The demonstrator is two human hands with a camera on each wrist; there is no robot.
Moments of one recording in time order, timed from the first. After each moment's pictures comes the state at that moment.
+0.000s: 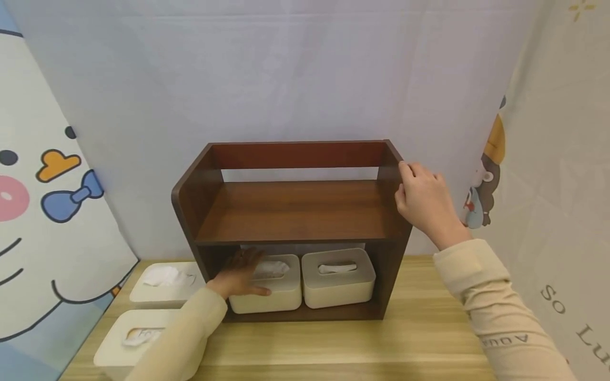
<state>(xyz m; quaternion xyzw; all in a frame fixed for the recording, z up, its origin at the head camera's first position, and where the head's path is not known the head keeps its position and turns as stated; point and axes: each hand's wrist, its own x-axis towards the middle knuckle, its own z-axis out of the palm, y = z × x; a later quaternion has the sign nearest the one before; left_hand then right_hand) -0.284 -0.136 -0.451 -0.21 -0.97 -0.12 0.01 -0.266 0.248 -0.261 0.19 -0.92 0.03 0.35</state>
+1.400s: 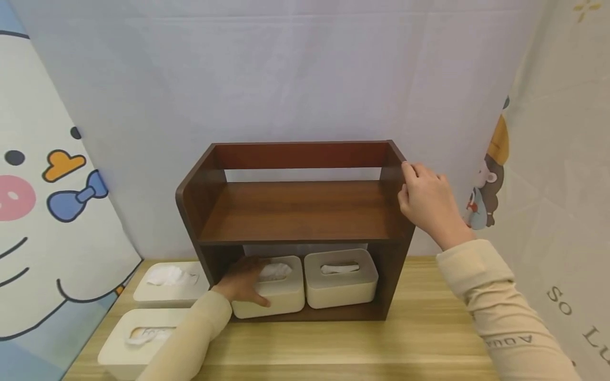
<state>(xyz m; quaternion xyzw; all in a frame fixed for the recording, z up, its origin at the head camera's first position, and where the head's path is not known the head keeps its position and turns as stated) -0.290 -0.139 -0.474 -0.23 -0.97 -0.10 -0.01 -0.266 0.248 -0.262 0.19 -0.92 0.03 0.35</state>
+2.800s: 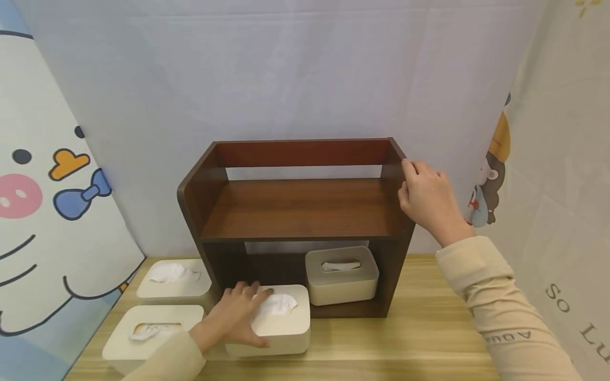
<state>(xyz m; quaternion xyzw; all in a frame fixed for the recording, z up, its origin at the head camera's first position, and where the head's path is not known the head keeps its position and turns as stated) -0.199 -0.131 -0.455 -0.27 -0.96 0.04 0.04 -0.264 0.248 -0.260 0.19 -0.92 0.04 0.33</state>
